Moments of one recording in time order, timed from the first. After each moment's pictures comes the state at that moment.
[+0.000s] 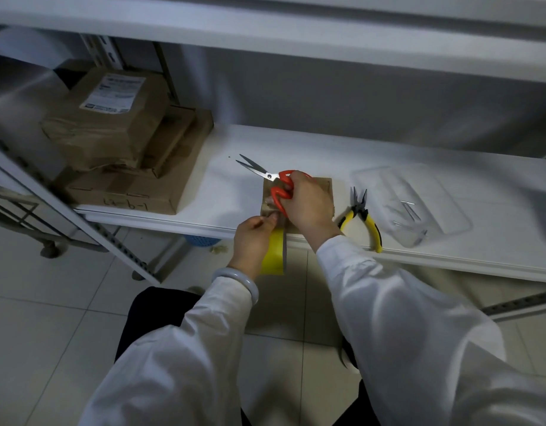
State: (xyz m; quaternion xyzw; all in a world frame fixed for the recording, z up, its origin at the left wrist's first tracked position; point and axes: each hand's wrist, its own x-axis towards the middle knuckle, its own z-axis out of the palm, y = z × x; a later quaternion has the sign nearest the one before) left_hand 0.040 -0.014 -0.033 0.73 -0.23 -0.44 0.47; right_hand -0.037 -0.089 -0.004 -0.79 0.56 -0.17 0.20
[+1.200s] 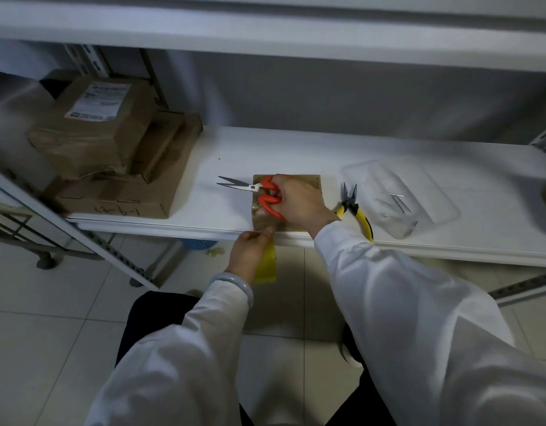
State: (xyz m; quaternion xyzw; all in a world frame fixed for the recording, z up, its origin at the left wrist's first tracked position) left_hand 0.035 -0.007 -0.057 0.77 -0.27 -0.45 0.36; right_hand -0.048 -0.101 -0.005 -0.86 0.46 -0.08 0.20
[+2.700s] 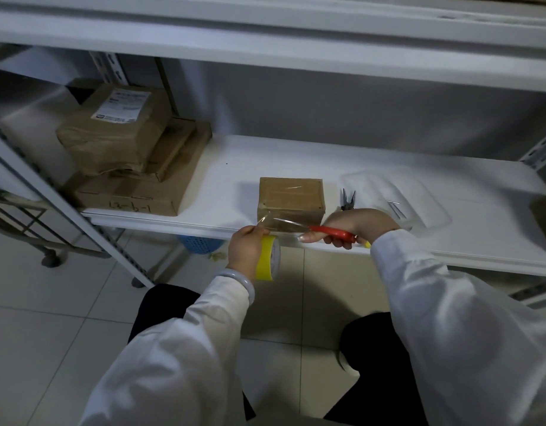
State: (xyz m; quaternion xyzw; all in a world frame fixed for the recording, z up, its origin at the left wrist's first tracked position) left_hand 0.036 0.005 -0.040 0.75 -0.20 -0.45 0.45; right_hand -0.120 -0.085 0.032 -0.70 0.53 0.23 0.42
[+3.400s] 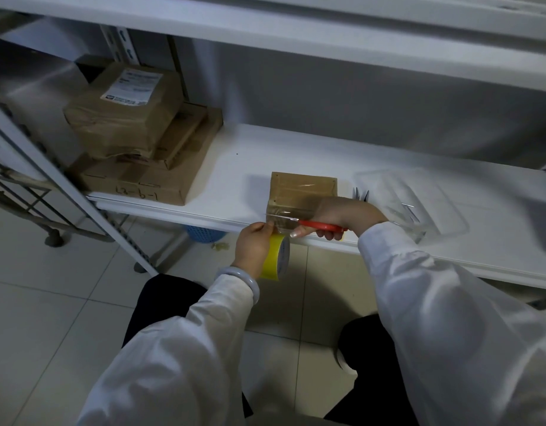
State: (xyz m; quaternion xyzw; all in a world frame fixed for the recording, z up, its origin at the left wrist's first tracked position) left_hand 0.041 0.003 -0.049 0.75 -0.26 -0.43 0.43; right_hand -0.076 -0.102 0.013 -0.73 0.50 0.20 0.41
